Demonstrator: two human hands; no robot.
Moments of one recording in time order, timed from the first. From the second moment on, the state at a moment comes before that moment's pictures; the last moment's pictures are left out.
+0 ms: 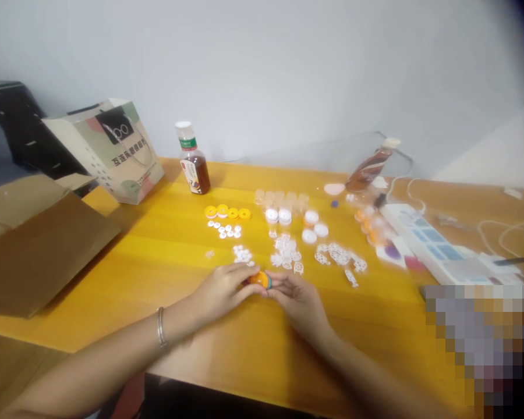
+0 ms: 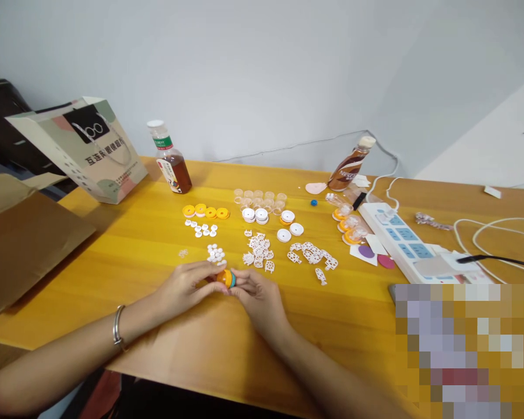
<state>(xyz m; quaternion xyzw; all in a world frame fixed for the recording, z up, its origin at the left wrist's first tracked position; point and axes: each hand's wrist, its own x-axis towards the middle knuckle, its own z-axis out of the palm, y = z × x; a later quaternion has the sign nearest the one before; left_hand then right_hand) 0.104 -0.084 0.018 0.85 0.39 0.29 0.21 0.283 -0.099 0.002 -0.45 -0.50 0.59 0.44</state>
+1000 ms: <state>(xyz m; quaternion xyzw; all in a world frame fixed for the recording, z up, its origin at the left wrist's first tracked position) 0.098 -0.082 0.004 0.88 0.30 0.35 0.14 0.291 -0.095 0.009 -0.37 -0.51 0.68 0.38</state>
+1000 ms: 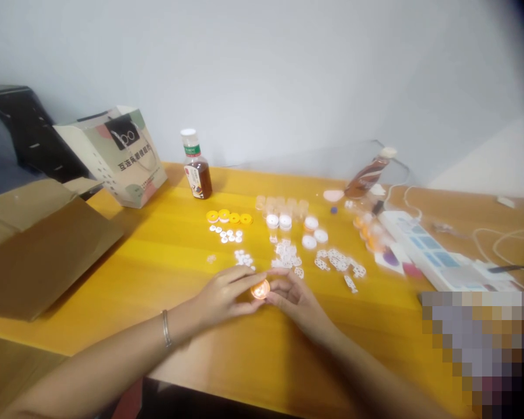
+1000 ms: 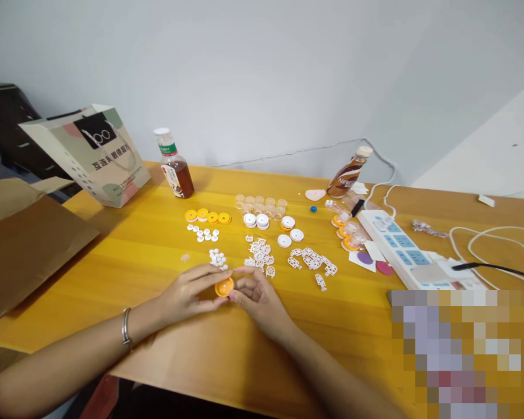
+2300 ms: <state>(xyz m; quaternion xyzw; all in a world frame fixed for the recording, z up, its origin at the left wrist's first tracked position) 0.100 -0.071 0.015 0.88 0.32 0.28 0.22 0.351 -0.054 0.023 -0.60 -0.67 0.24 0.37</state>
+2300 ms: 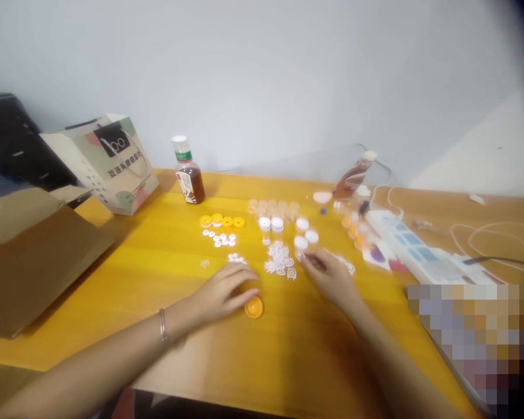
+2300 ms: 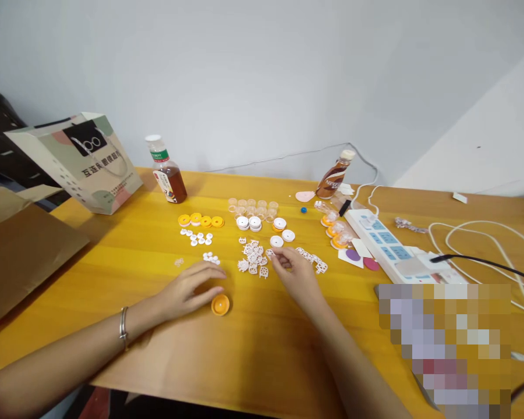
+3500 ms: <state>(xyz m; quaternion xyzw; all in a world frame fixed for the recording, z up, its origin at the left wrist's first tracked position) 0.117 -0.055 0.020 0.72 0.37 0.39 0.44 0.286 -0.082 0.008 -0.43 -0.40 0.66 0.46</state>
